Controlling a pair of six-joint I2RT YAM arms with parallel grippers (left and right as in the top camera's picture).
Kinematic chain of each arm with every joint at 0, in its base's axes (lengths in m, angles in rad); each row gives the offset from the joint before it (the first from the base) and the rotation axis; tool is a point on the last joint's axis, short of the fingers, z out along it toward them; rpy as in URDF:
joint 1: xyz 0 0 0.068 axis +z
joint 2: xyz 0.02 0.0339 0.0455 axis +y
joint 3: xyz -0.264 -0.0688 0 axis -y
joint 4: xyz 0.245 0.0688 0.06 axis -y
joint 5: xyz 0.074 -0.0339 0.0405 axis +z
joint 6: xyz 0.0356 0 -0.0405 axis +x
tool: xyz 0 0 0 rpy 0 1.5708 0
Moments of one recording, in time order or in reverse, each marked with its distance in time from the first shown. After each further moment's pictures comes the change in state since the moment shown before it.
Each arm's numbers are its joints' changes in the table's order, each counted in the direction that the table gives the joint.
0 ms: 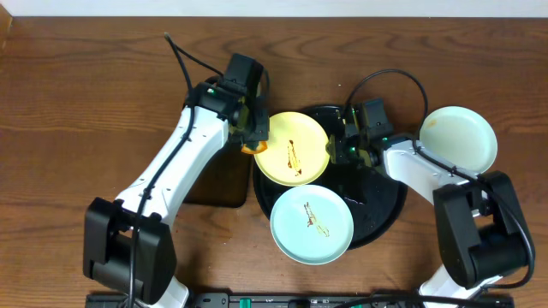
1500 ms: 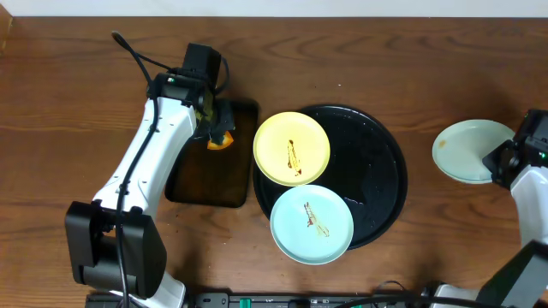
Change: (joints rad) left arm 0.182 -0.008 0.024 -0.090 0.069 -0.042; right arm -0.783 -0.318 -0.005 -0.341 -0.517 0.176
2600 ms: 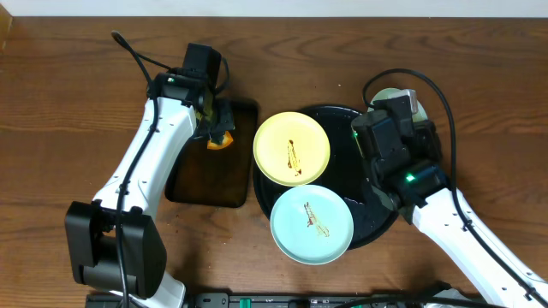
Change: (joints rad) left arm 0.000 0.000 0.000 0.002 0.005 0.000; right arm 0.966 -0.198 -0.001 0.012 -0.719 -0.489
